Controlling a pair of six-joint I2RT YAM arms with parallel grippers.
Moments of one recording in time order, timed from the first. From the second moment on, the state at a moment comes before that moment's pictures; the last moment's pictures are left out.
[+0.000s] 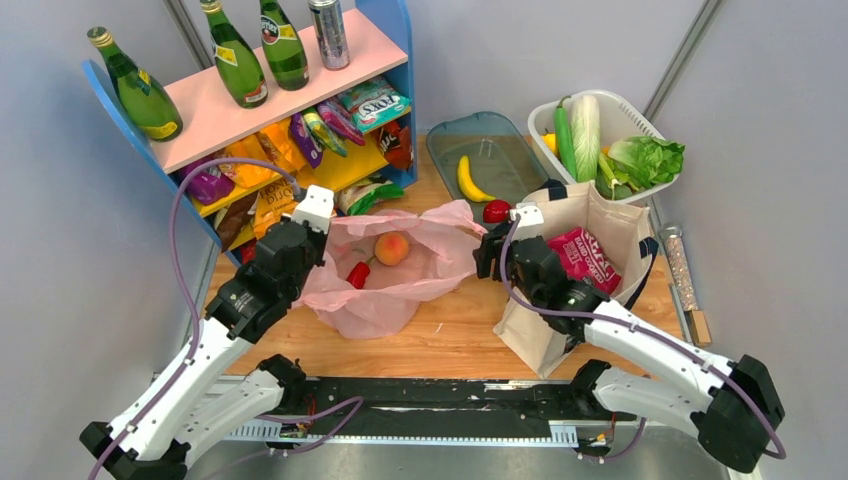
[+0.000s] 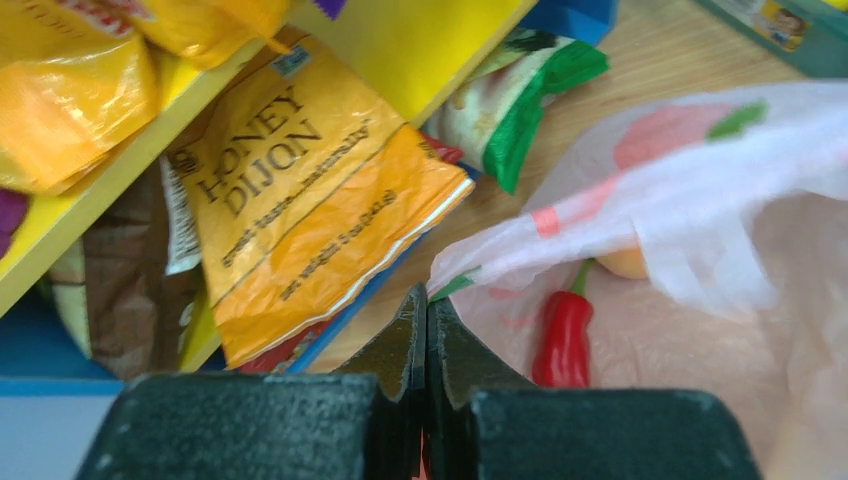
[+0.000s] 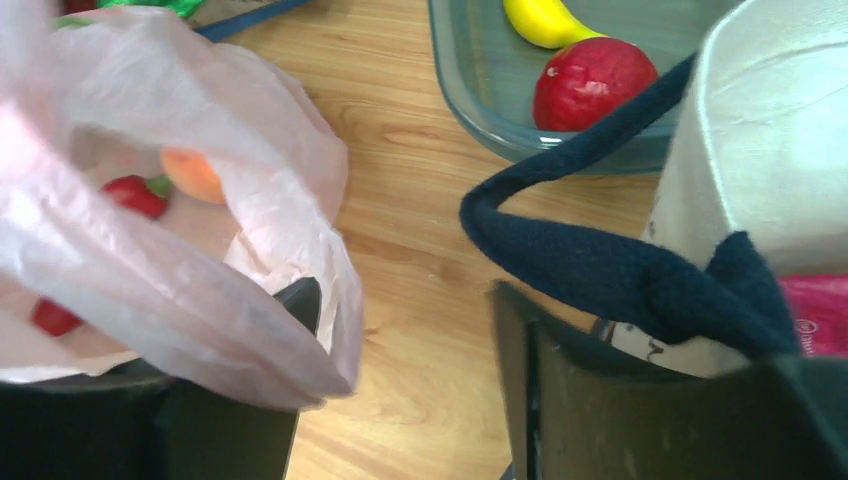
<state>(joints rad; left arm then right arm) -0.60 0.74 0.87 -0.49 -0.53 0.10 0.79 1.01 0.62 -0.03 0.40 0.39</state>
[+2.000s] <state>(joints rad) -0.60 0.83 0.84 -0.47 -0.18 0.12 1.14 1.34 0.58 0.28 -0.01 0.22</state>
